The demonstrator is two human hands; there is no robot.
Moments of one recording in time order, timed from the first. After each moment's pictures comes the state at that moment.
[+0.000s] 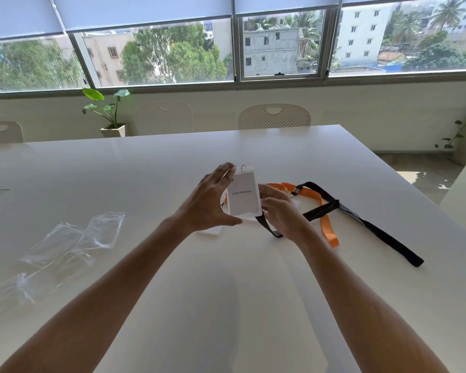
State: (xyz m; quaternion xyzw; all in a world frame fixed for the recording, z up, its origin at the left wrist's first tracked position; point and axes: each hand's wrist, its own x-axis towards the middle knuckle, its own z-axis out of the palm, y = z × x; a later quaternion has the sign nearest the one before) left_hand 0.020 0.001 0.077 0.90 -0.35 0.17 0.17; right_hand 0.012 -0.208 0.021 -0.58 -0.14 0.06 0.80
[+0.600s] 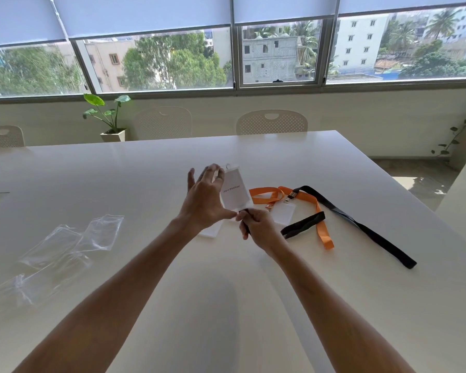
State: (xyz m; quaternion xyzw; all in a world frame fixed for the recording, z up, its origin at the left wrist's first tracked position) left_hand 0.026 -0.011 0.075 0.93 -0.24 0.26 0.09; right_hand 0.000 -0.164 -0.002 -0.74 -0.04 -0.05 0.67
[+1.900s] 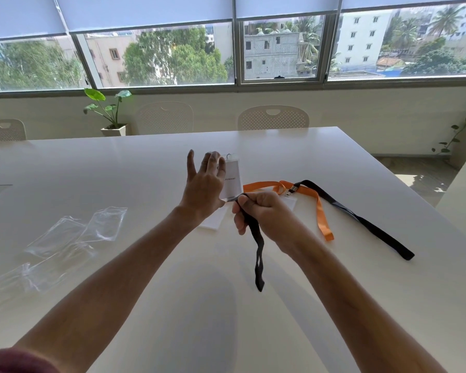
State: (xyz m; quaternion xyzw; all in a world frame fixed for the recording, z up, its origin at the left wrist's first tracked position) left_hand 0.023 -0.009 0.078 0.92 -0.19 0.29 -0.16; right_hand -0.089 -0.163 0.090 -0.71 -0.16 0.02 0.69
